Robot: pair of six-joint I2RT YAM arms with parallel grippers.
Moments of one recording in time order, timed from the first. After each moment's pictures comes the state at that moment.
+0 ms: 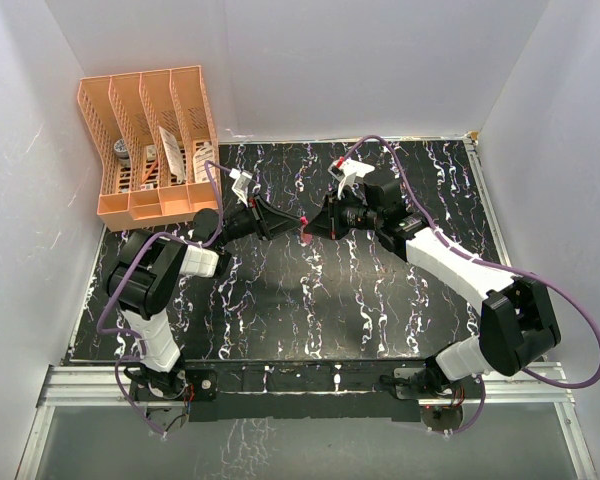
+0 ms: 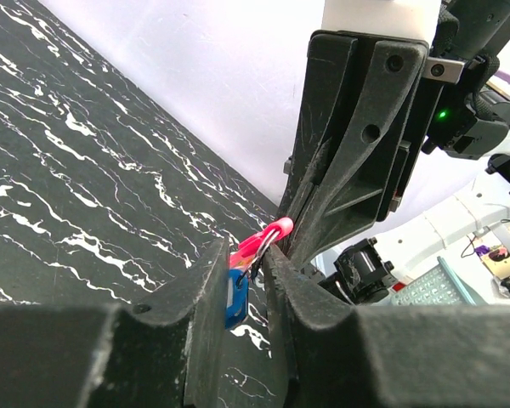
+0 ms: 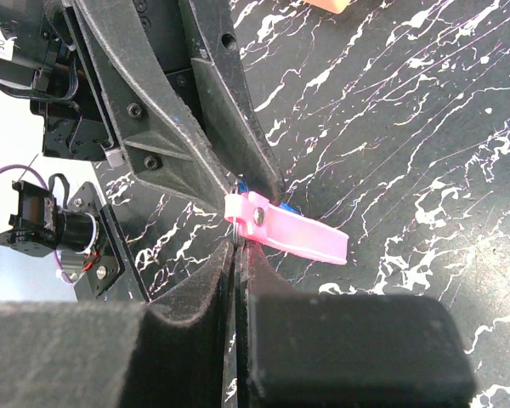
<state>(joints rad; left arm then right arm) -0.38 1.83 0.71 1.46 0.88 -1.02 0.49 1.42 1.02 0.00 -0.63 0.33</state>
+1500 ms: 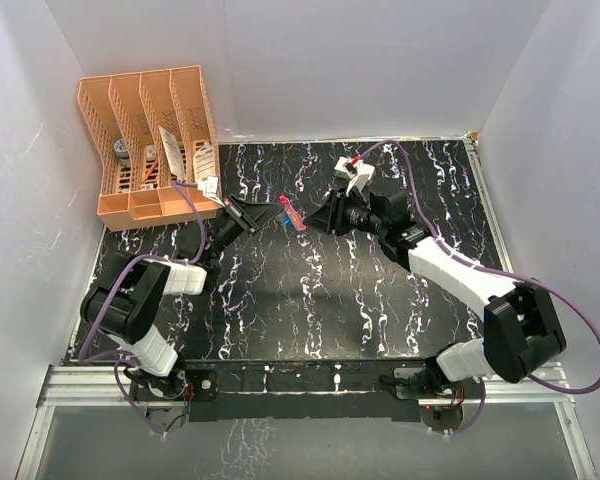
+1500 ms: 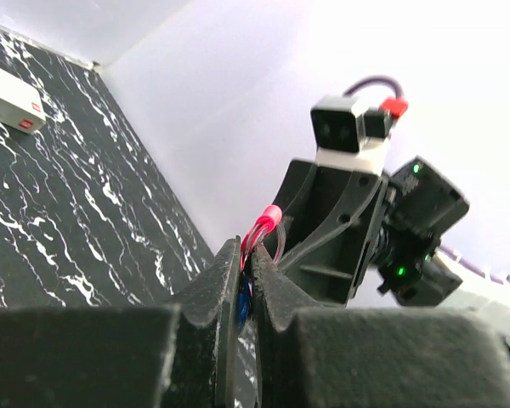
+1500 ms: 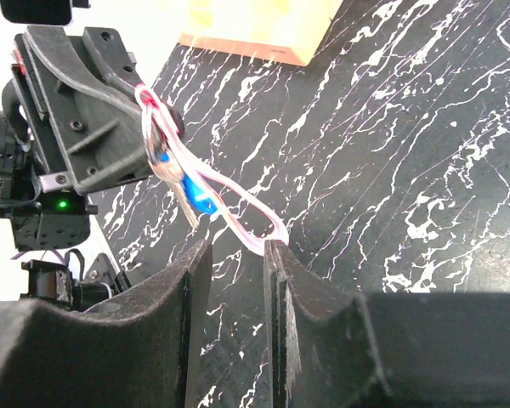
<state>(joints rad) -0.38 1.66 0.54 1.45 0.50 -1.19 0.49 1.39 0.93 0.16 -0.49 0.51</state>
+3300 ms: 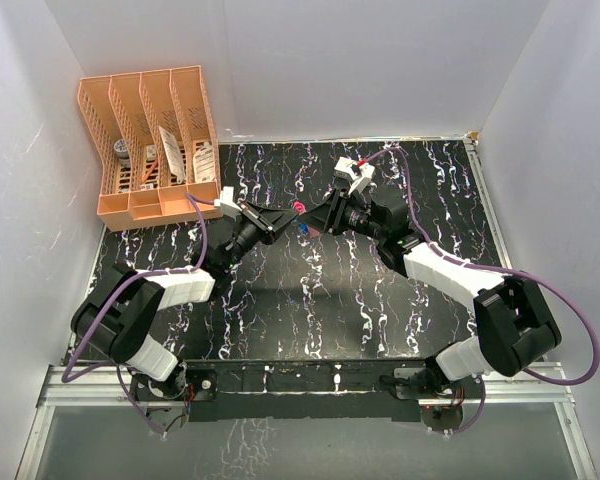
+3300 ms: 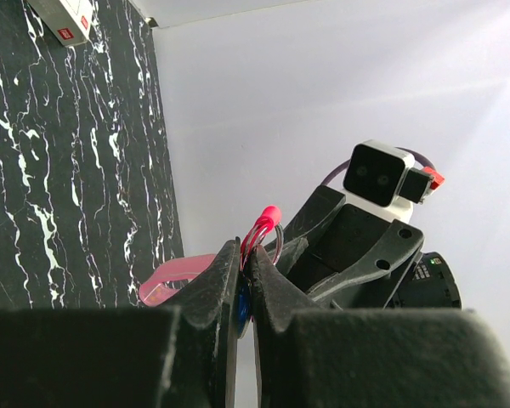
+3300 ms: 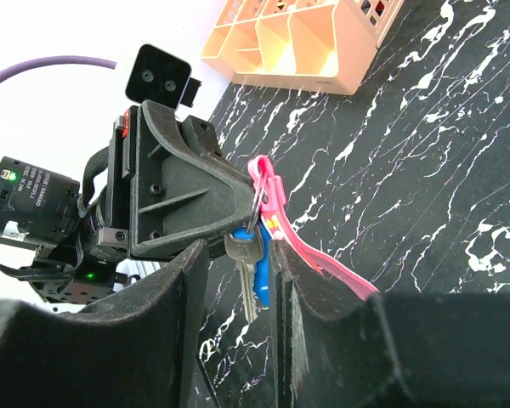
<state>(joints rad) -0.55 1.53 0.56 1.02 0.17 -1.40 0.49 1.42 0.82 0.47 -0.51 0.74</state>
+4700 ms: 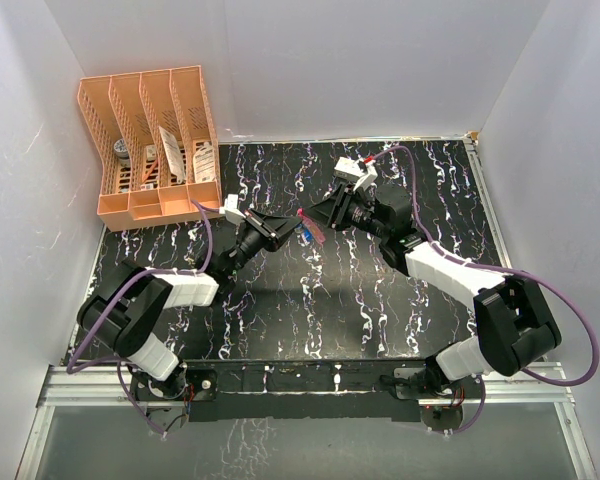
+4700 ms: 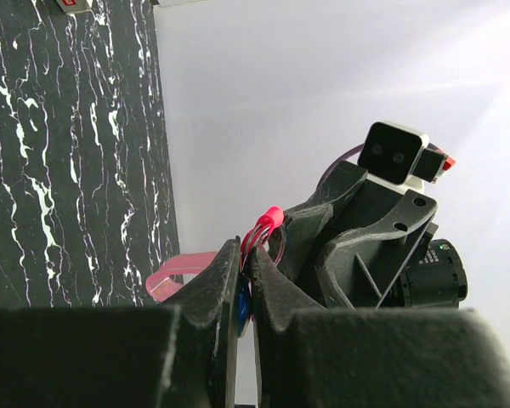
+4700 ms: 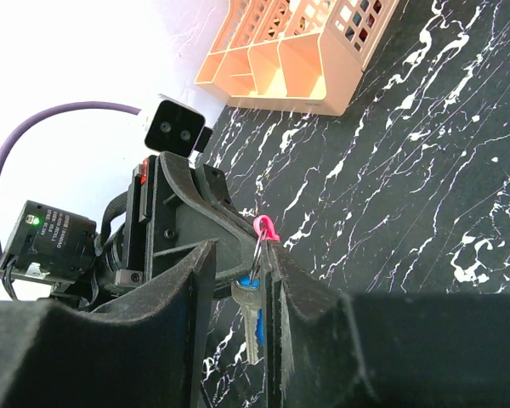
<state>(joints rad) -0.59 1.56 0.52 1.09 0.16 -1.44 0.47 1.42 0.82 0.51 -0.48 0.76</state>
